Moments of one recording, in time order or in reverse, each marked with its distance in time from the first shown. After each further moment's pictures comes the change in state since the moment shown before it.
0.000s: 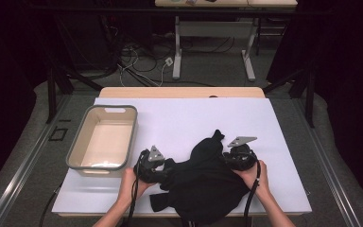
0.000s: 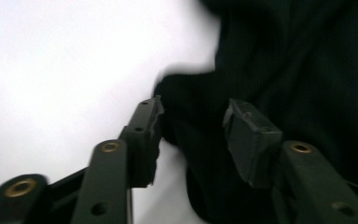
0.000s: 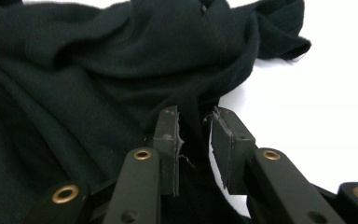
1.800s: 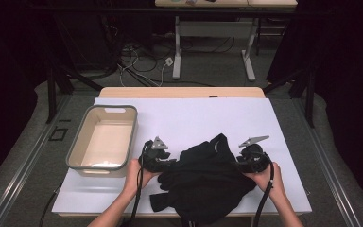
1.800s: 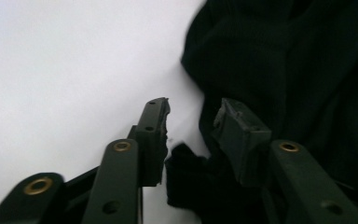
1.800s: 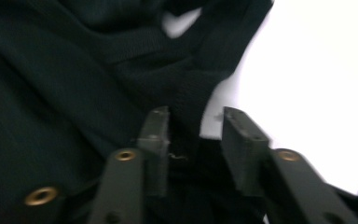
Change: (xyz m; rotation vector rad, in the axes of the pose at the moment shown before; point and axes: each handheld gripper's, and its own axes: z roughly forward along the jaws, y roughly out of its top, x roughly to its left) left arm 0.018 0.019 0.018 -0.030 -0.038 -0.063; right arm -0.008 -0.005 -0.037 0.123 -0.028 0.112
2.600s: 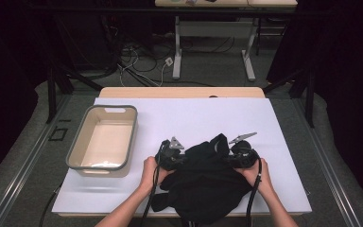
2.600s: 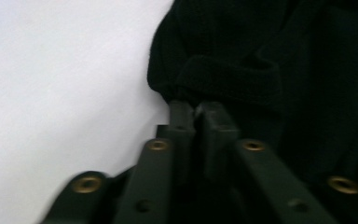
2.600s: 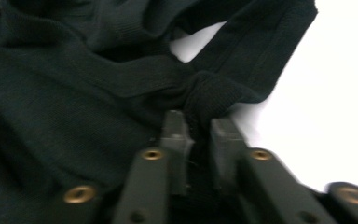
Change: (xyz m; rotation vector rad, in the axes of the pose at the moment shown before) left arm -0.022 0.006 0.049 0.039 -0.045 0.073; right arm 0.004 0.010 0.038 0.040 0.045 0.010
